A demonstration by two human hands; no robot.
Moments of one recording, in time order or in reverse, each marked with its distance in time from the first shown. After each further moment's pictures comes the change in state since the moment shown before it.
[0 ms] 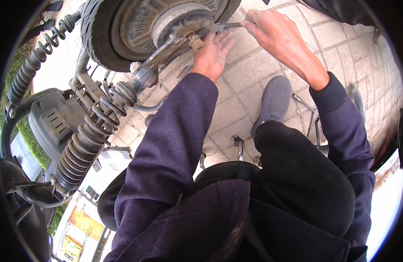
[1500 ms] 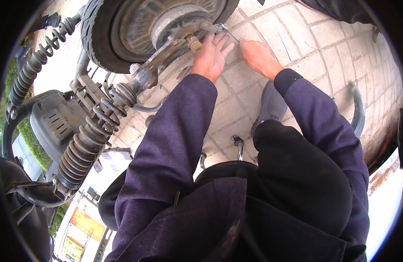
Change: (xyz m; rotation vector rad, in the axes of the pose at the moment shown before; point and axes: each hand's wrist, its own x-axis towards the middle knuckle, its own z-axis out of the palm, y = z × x) left_hand 0.000 -0.003 -0.003 0.033 -0.013 -0.003; right_hand -0.036 0.053 0.147 -0.196 -0.189 0.158
